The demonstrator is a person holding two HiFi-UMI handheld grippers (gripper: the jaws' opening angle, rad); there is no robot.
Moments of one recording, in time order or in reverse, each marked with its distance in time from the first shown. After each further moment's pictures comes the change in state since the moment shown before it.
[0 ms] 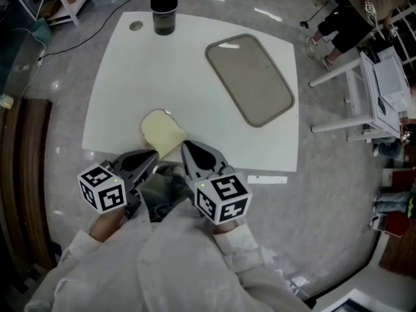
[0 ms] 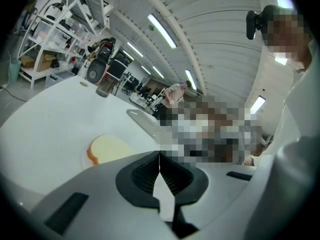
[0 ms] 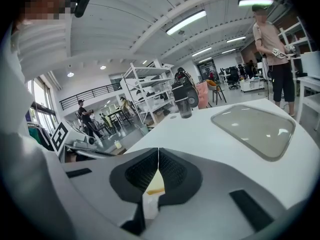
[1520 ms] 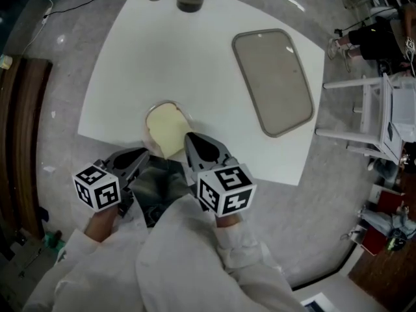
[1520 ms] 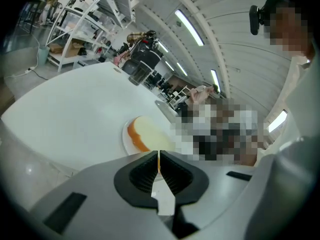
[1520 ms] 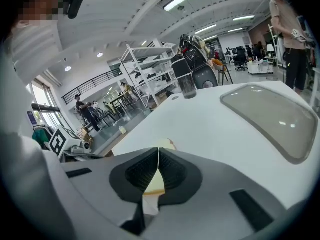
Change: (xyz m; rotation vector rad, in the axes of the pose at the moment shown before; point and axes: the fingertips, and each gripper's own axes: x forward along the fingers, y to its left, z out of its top) left arm -0.016 0.088 -0.036 -0.212 0.044 0.176; right arm 0.079 -0.018 -0.025 0.033 0.226 0.066
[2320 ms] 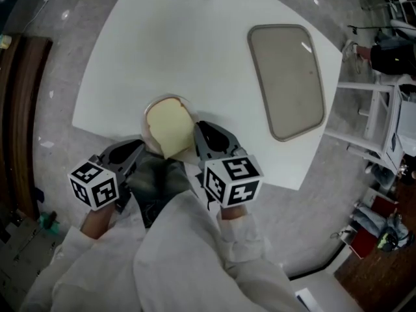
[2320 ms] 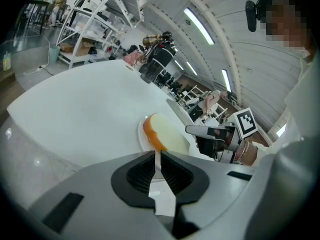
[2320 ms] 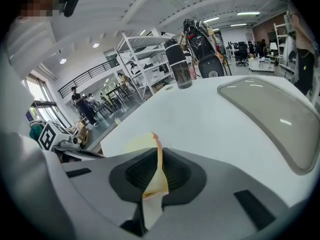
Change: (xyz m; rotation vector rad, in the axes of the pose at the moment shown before) left arm 0.009 0.035 0.002 -0.060 0.007 0.097; right arm 0.037 -0.041 -0.006 -0.011 0.105 -0.037
